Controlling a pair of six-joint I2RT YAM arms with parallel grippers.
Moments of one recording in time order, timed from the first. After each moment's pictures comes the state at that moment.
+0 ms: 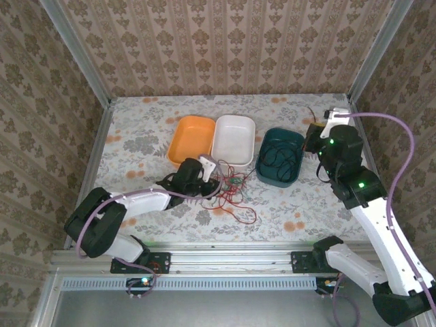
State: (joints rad) left arm -0.74 1.46 0.59 0.12 0.23 -0.25; right arm 0.28 0.87 1.09 -0.48 0.30 0.28
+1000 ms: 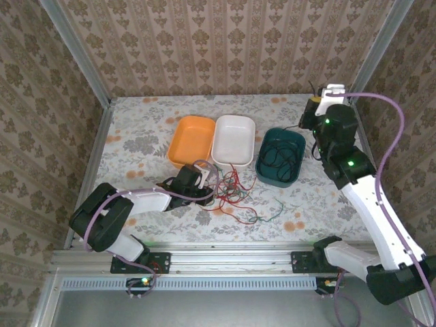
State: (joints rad) left arm -0.72 1.51 0.55 0.06 0.19 -0.31; right arm 0.27 1.07 1.17 -0.26 0.35 0.10
